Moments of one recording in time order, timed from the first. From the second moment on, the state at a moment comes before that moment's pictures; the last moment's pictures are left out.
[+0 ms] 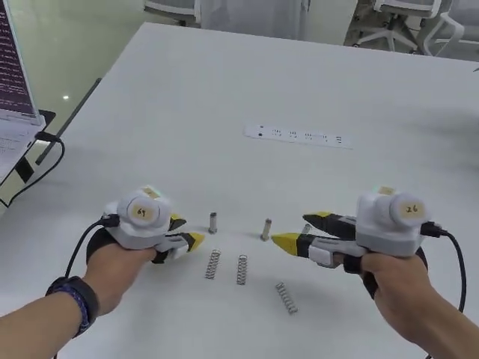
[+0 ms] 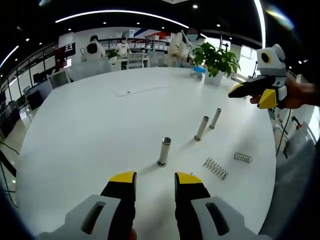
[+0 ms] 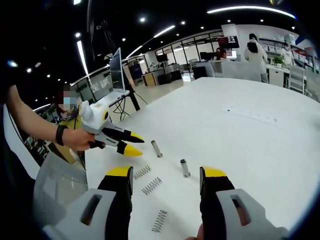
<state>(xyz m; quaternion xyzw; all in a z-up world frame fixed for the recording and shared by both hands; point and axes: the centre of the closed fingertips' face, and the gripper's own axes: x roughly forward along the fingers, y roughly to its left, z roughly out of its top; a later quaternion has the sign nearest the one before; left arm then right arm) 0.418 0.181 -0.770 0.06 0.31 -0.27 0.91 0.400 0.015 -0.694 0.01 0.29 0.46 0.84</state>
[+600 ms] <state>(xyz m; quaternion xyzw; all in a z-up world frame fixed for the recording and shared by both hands) 0.390 0.207 -0.732 0.06 0.28 -0.26 0.92 0.380 -0.021 -0.702 0.01 0.30 0.43 0.85</state>
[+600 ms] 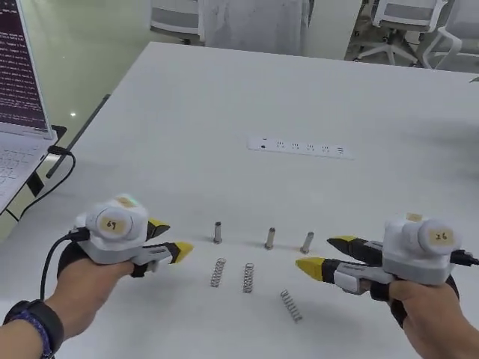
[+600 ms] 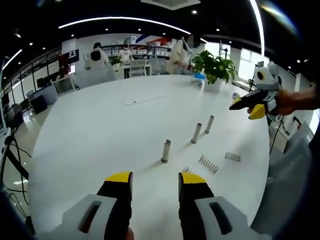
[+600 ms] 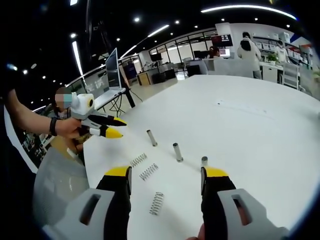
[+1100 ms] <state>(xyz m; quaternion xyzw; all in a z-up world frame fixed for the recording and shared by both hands) 0.358 0.214 -0.700 0.06 0.26 -0.26 0.93 0.367 -0.042 -0.705 0.01 0.31 0.42 0.85</state>
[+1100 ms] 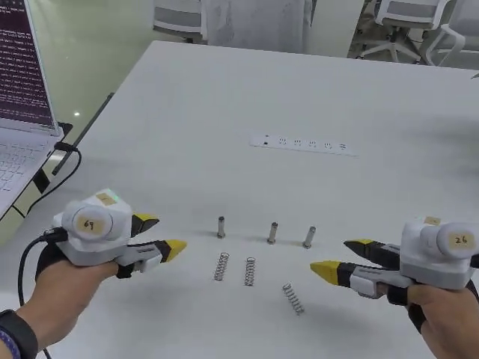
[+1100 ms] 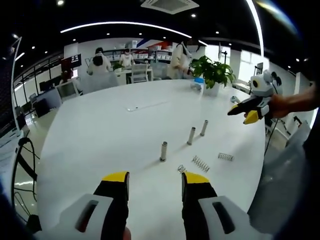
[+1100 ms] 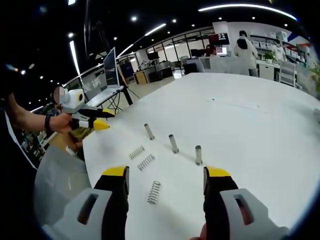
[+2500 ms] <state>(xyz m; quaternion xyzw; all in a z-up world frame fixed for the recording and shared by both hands) 0.285 0.234 -0.693 0.02 0.29 -0.23 0.93 0.313 -0.062 -0.720 0.00 0.34 0.42 0.84</state>
